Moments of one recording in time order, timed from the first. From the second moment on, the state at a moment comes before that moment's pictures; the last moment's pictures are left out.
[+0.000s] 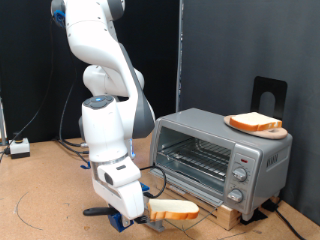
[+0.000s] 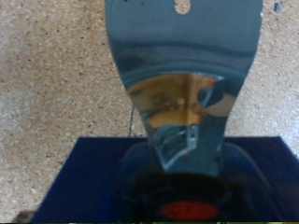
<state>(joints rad) -0.88 0.41 0.59 -2.25 -0.16 2.69 -1.18</state>
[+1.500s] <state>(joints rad) -0.89 0.31 0.71 -2.43 -0.11 2.71 -1.19</state>
